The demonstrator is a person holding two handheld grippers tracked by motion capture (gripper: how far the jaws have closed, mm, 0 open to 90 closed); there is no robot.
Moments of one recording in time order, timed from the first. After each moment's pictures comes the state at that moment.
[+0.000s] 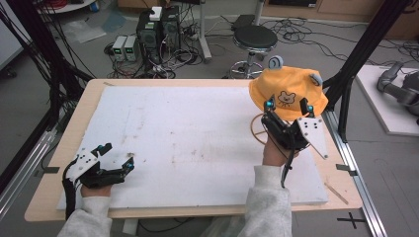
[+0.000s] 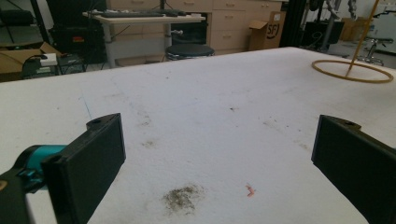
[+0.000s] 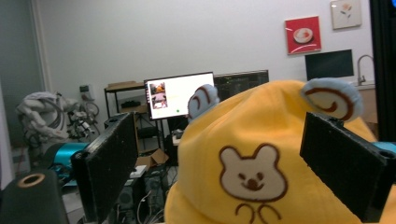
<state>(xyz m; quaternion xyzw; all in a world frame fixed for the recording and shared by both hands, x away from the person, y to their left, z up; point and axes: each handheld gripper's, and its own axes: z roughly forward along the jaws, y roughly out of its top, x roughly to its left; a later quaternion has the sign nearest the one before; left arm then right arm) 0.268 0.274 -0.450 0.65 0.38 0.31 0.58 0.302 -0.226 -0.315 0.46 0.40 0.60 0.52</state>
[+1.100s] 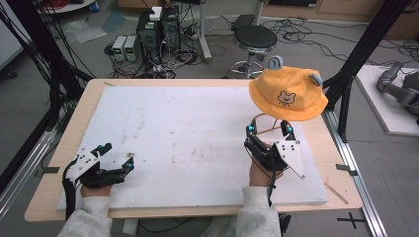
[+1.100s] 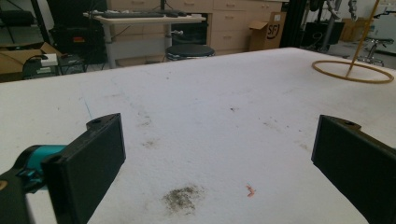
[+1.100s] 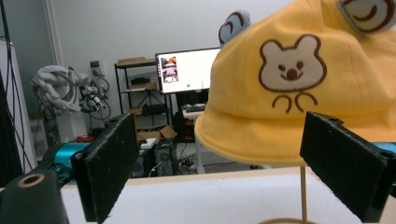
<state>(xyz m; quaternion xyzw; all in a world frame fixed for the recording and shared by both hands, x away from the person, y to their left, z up) 0.267 0.274 -0.450 0.65 0.38 0.31 0.58 0.280 -0.199 -0.371 0.47 0.44 0.59 0.50</state>
